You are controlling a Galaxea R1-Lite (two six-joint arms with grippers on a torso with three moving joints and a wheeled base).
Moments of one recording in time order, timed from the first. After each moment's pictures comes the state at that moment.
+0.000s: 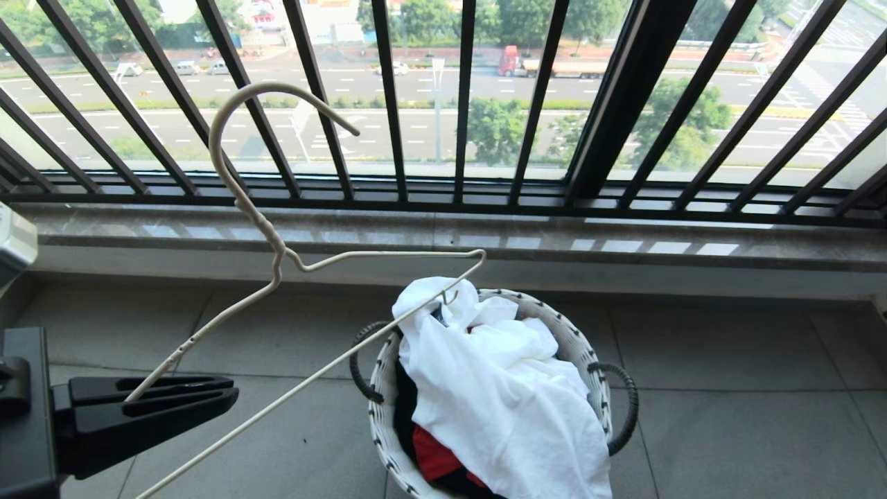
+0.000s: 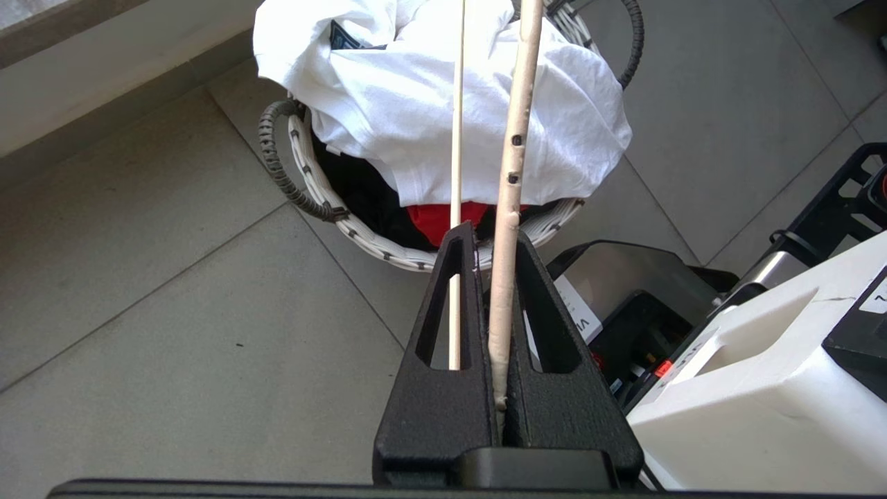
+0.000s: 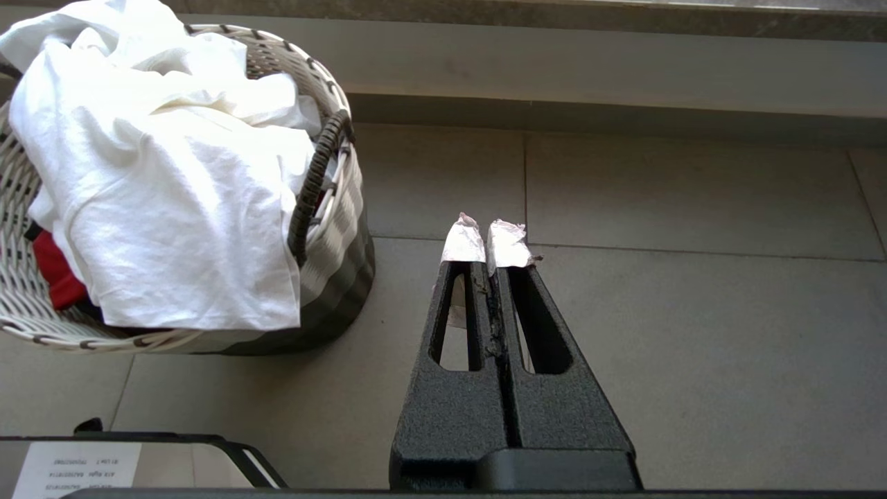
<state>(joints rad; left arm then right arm) -0.74 0.94 -0.91 0.33 -0.01 0.04 0.01 0.00 0.00 0.00 -0.01 0.01</state>
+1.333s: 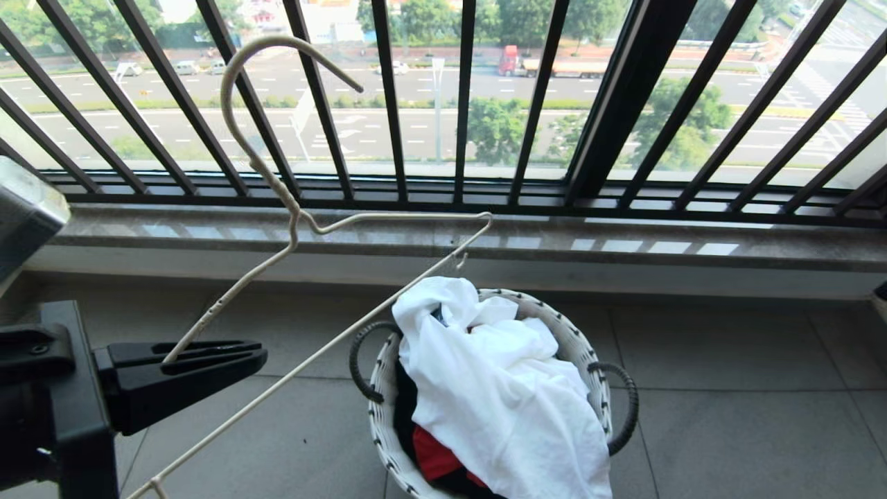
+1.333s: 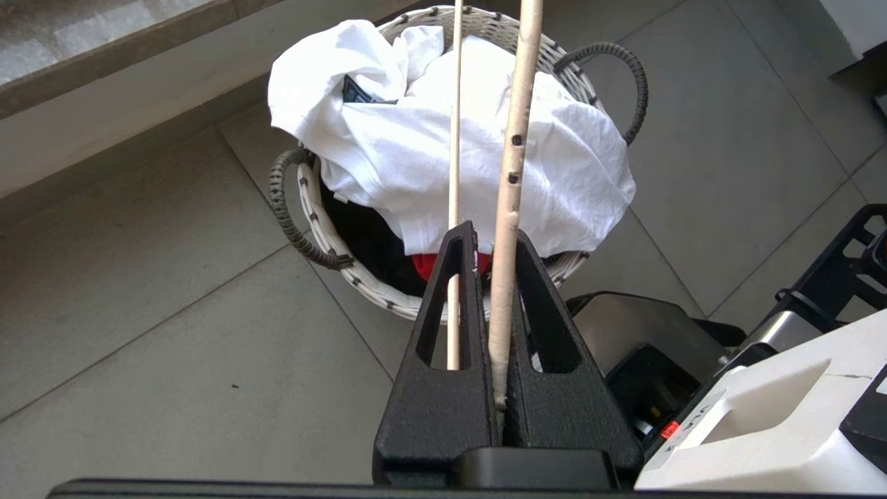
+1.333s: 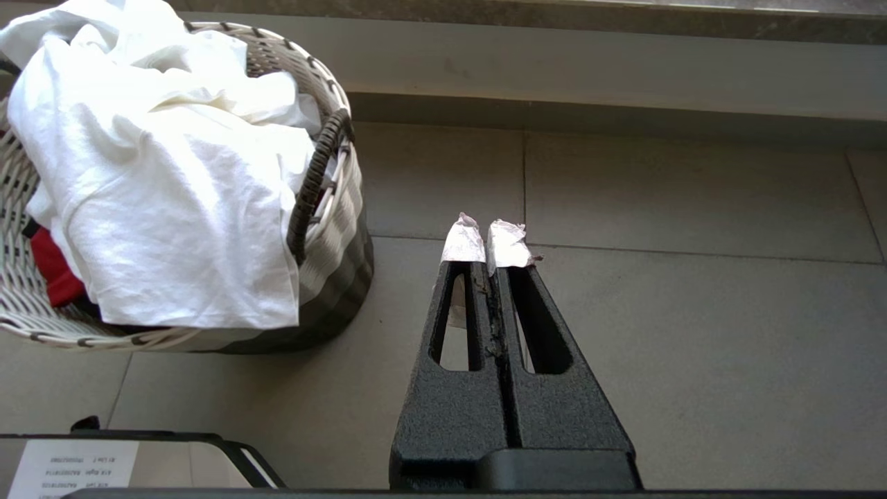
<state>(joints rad) -0.74 0.98 -0.87 0.17 0.00 0.03 0.01 0.00 0.00 0.00 -0.01 0.01</state>
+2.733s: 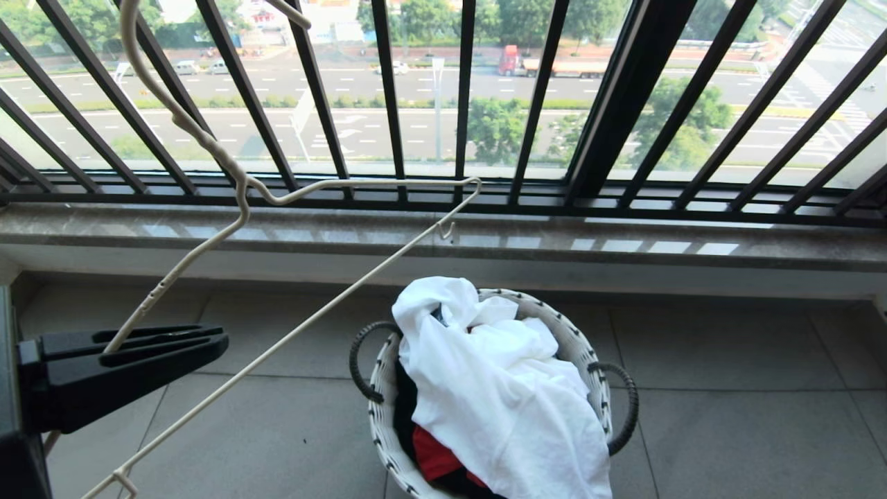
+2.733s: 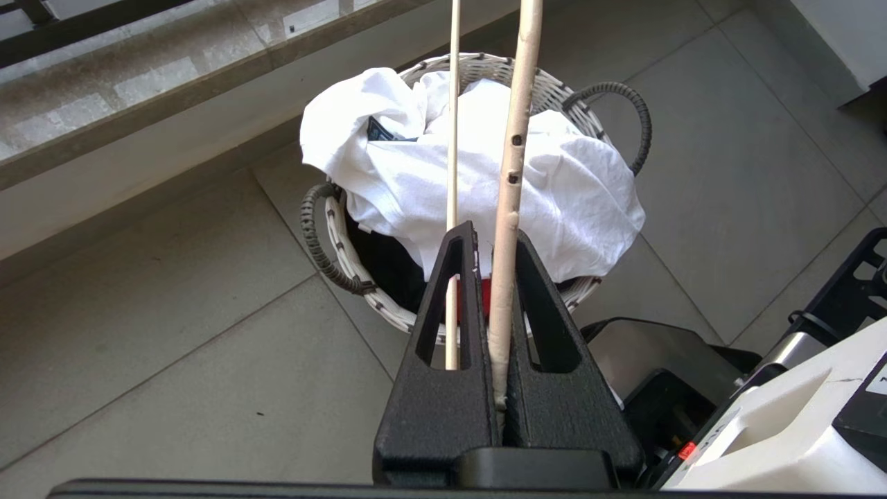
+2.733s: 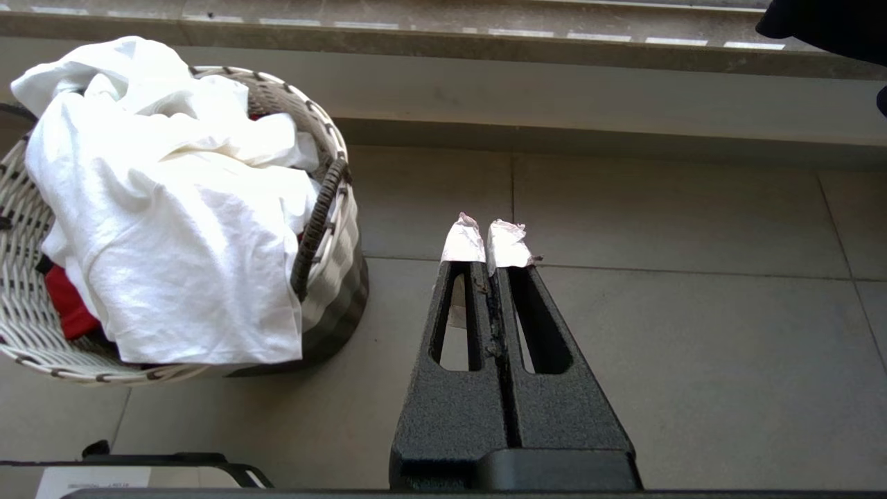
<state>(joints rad) -0.74 0.91 -0.88 0.17 0.02 0.06 0.01 0.11 -0.18 0.06 -0.02 0.00</state>
